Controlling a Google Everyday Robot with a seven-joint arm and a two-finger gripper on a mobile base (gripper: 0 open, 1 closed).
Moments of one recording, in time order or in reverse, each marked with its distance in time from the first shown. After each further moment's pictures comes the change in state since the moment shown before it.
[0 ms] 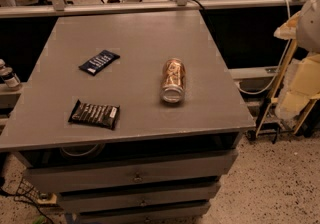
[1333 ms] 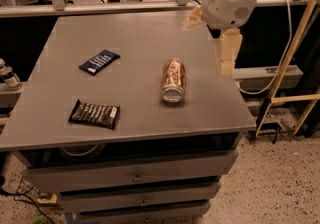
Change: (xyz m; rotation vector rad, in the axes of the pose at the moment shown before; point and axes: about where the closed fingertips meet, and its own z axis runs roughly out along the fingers) arm -0.126 -0.059 0.080 -0.215 -0.124 -0.598
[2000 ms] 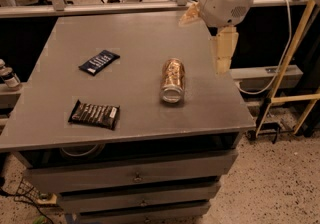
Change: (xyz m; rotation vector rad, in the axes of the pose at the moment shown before) arm -0.003 -0.013 0.000 0.044 -0.006 -0.028
